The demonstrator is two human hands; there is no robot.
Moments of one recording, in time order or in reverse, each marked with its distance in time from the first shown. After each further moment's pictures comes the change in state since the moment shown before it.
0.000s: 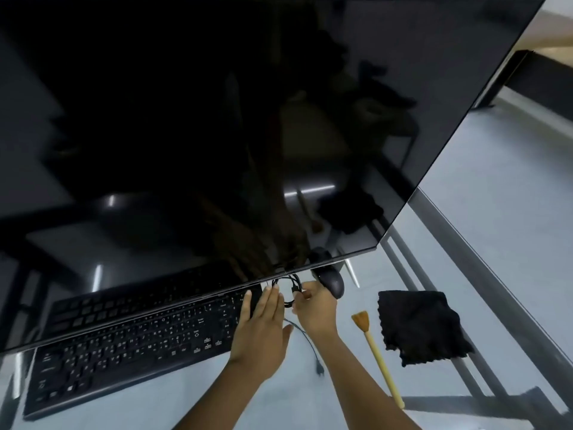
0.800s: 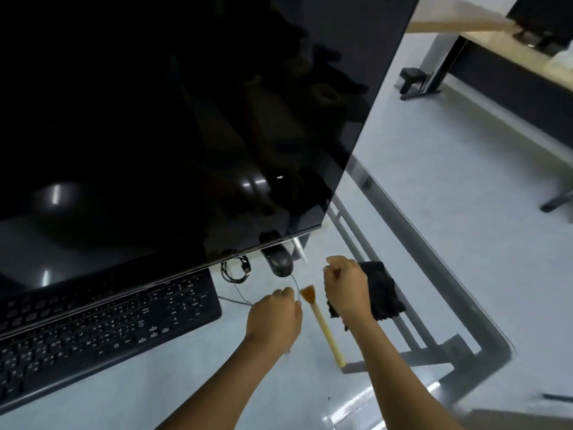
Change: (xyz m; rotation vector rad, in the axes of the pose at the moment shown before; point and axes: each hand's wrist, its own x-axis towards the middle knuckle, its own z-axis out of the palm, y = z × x) left_hand 0.018 0.104 -0.032 -0.331 -0.016 0.002; right_hand -0.013 0.060 -0.134 -0.162 0.224 -0.054
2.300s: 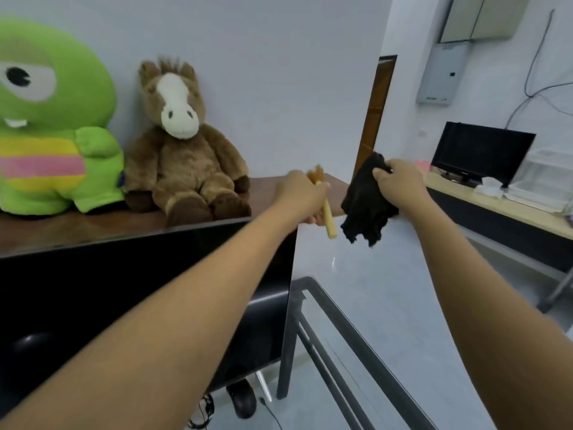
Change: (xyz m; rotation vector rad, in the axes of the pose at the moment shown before) left_hand 0.110 0.202 -0.383 -0.786 0.326 0.071; right_hand 0.121 -0.210 -0.386 0.058 0.388 -0.317
